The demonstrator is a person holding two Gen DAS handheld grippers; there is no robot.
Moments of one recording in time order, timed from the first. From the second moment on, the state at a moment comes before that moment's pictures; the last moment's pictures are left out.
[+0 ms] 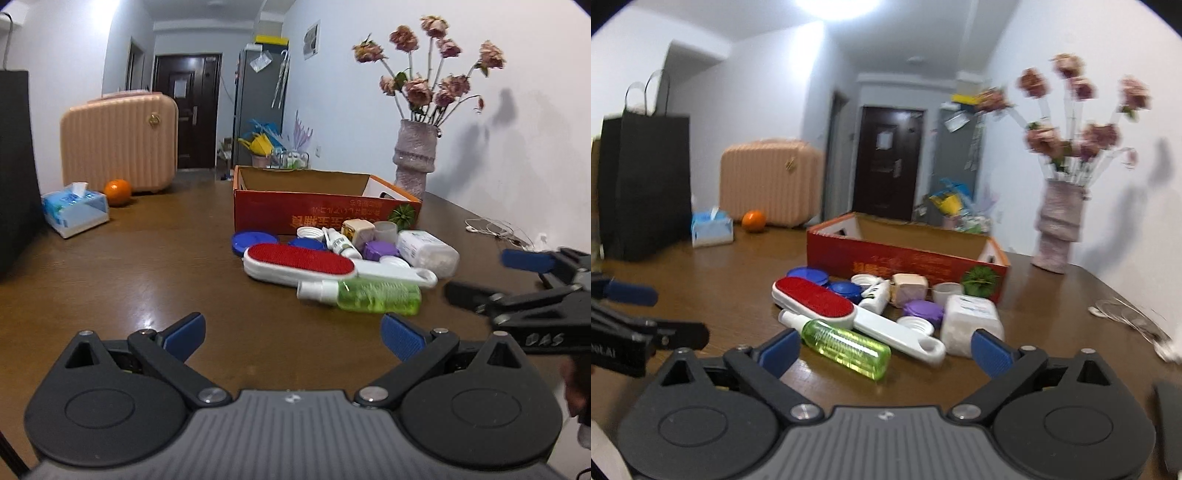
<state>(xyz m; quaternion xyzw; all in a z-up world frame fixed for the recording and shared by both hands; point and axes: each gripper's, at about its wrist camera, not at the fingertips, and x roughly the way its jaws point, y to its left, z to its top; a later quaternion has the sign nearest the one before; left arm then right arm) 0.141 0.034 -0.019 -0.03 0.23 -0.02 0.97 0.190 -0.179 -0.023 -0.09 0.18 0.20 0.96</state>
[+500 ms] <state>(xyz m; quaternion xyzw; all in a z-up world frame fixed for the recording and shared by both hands) 0.219 0.059 -0.017 -0.04 0.25 0.04 0.97 0.282 -0.113 -0.053 -0.17 0.29 0.35 0.87</state>
